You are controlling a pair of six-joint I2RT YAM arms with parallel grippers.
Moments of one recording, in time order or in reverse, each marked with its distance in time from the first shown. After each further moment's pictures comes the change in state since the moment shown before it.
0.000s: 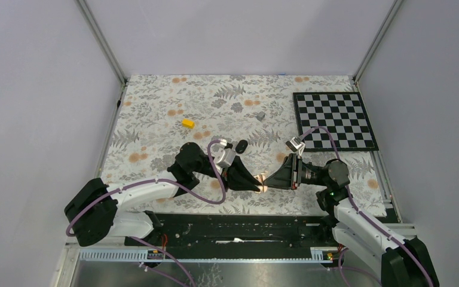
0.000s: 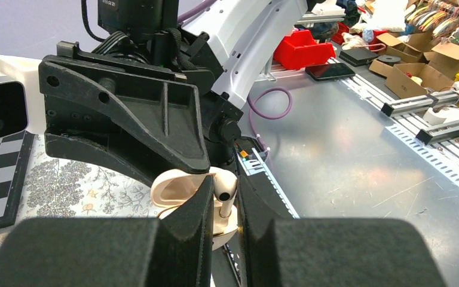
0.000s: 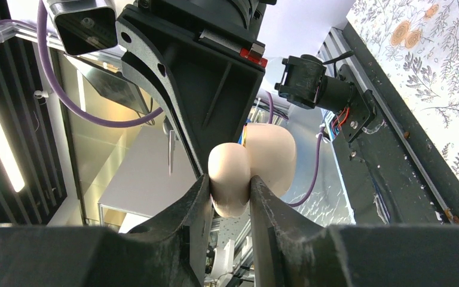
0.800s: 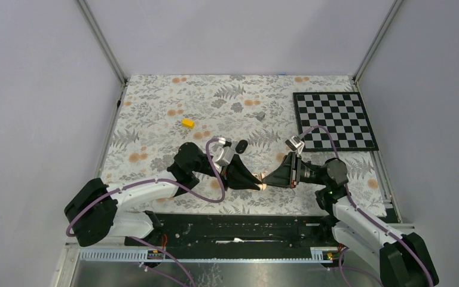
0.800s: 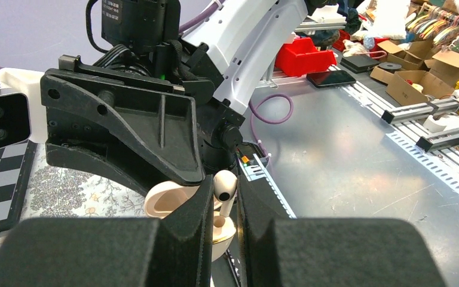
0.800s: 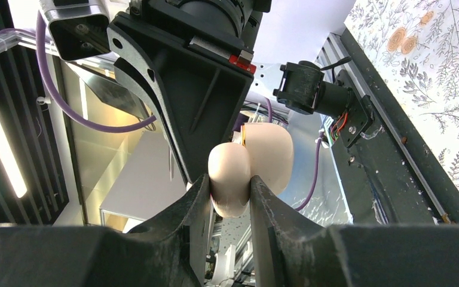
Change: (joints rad) left arm 0.002 0.000 0.000 0.032 -0.009 -0.036; right arm 0.000 0.045 0.000 0.037 0.016 0.005
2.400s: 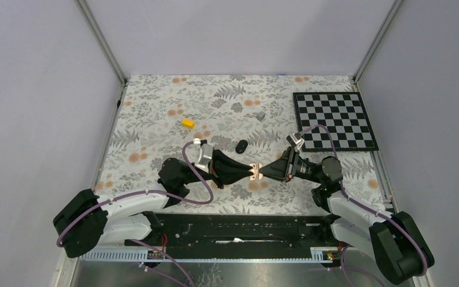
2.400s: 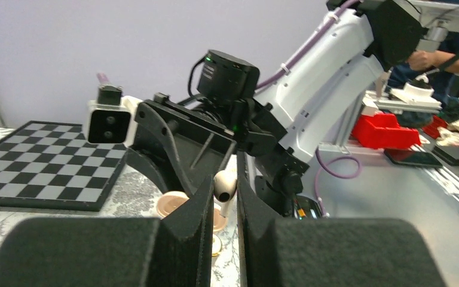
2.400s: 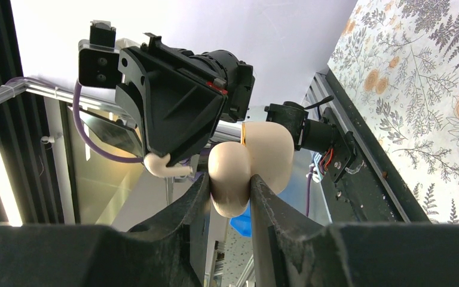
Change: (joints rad) left arm 0.000 -0.138 -0.195 0.216 -0.429 -0.066; right arm 0.000 0.176 -0.019 0.174 0.134 0.002
